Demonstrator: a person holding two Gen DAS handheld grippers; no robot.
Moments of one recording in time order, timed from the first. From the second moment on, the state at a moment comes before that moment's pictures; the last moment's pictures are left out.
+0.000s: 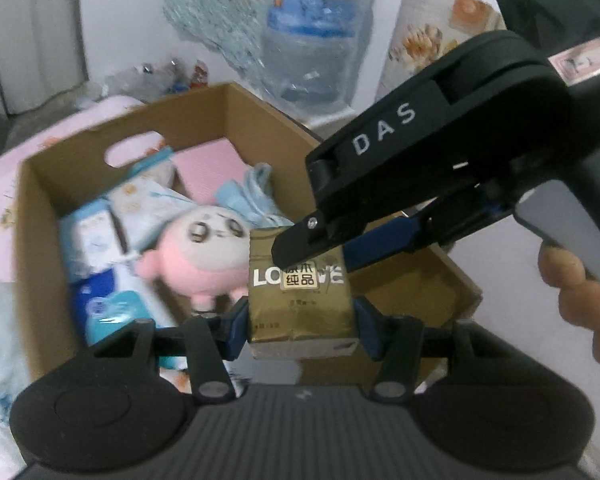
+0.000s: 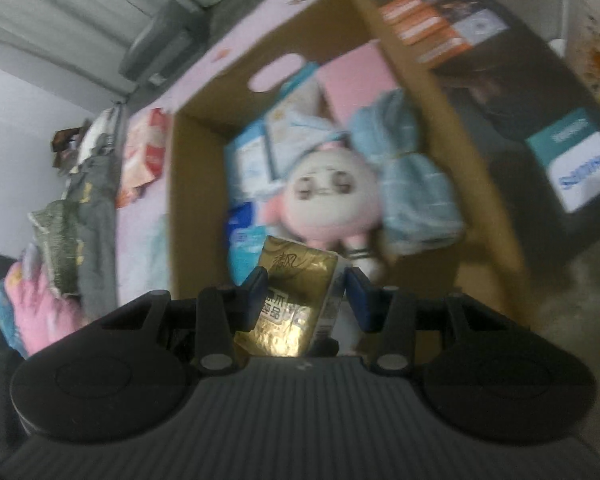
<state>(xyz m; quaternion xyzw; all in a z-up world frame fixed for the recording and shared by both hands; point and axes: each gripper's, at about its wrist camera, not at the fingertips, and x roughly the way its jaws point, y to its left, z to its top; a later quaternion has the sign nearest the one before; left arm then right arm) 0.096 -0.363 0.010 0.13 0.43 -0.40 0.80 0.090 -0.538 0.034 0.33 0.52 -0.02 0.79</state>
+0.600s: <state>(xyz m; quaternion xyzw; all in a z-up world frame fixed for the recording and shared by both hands) 0.110 -0.363 -0.012 0.13 0.47 -0.41 0.77 0.099 -0.552 0.012 0.29 0.54 -0.04 0.79</state>
